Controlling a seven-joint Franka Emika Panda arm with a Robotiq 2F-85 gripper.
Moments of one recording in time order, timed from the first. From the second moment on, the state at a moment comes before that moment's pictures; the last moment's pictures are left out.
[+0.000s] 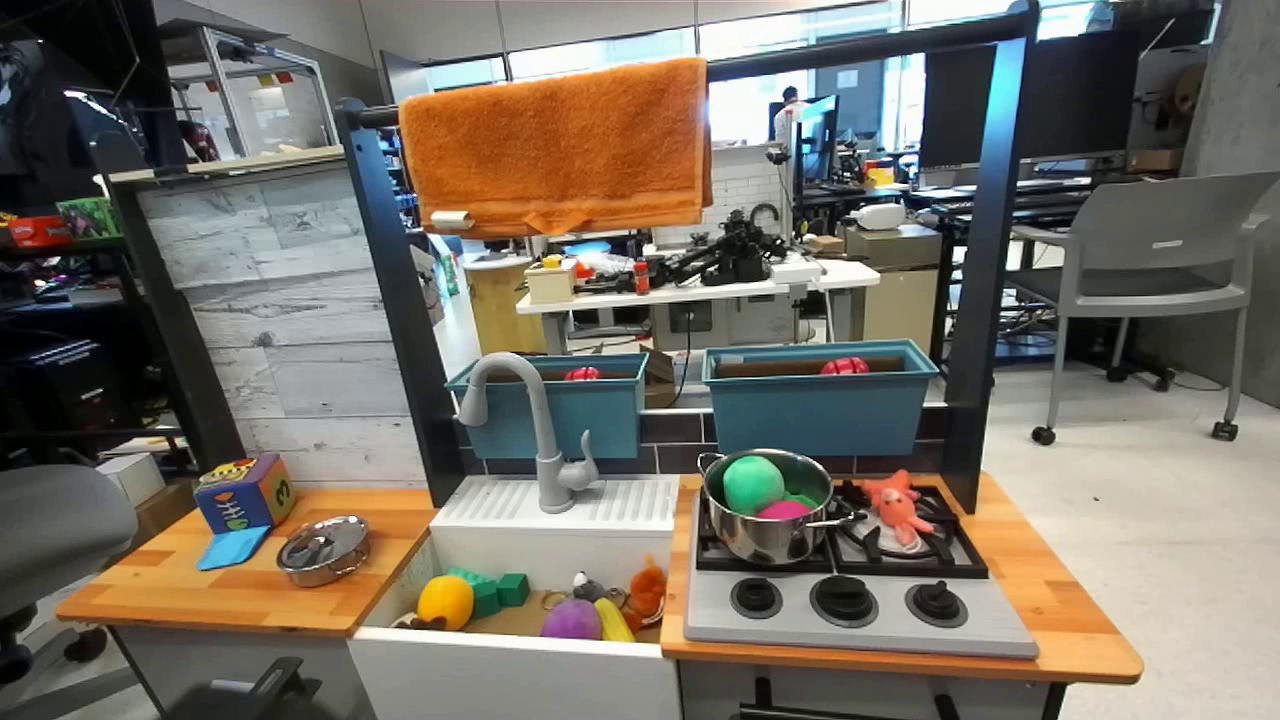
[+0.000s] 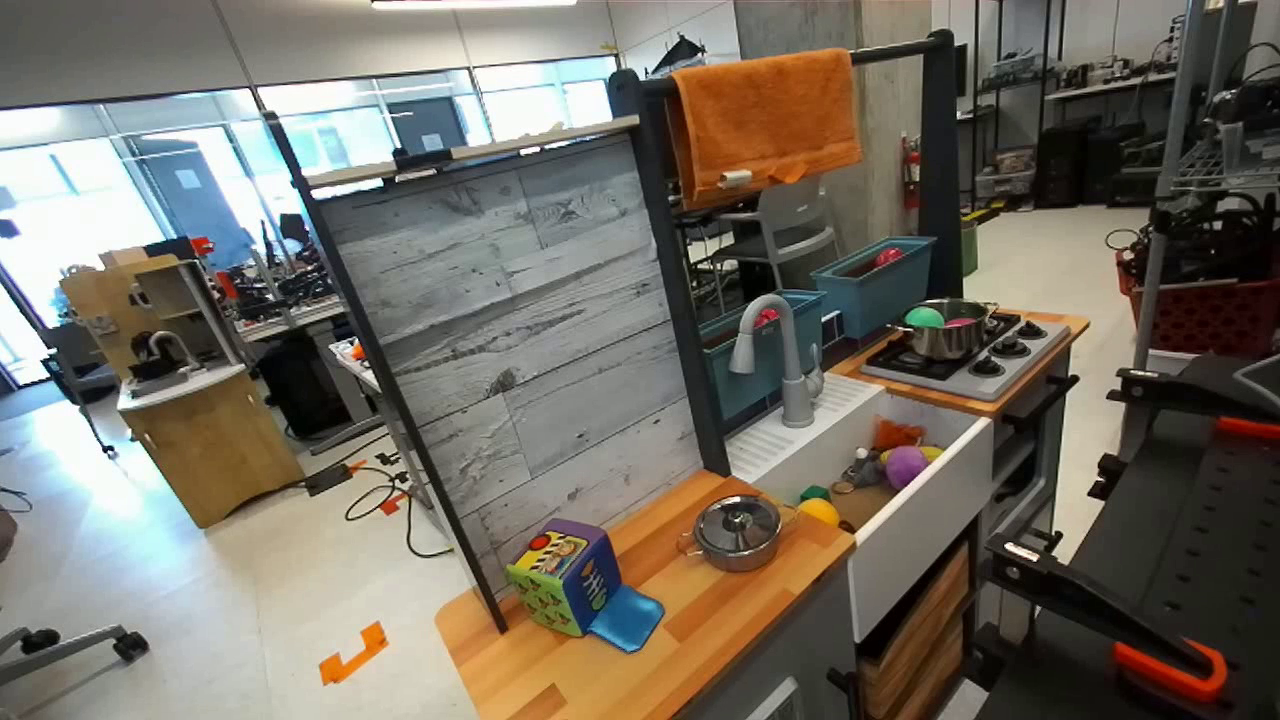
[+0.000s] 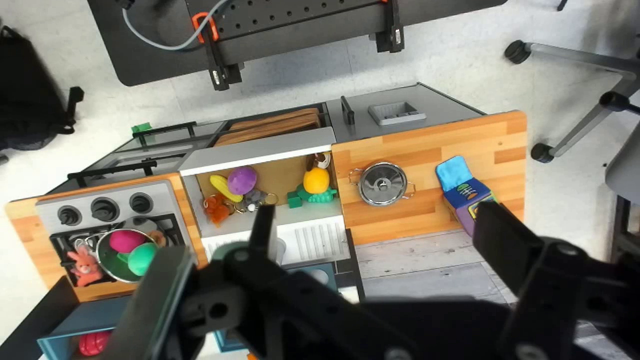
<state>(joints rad) -0.02 -0.57 0.09 -2.31 0.03 1.78 0.21</state>
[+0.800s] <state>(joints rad) -0.02 -0.57 0.08 -2.35 0.07 1.94 0.25</state>
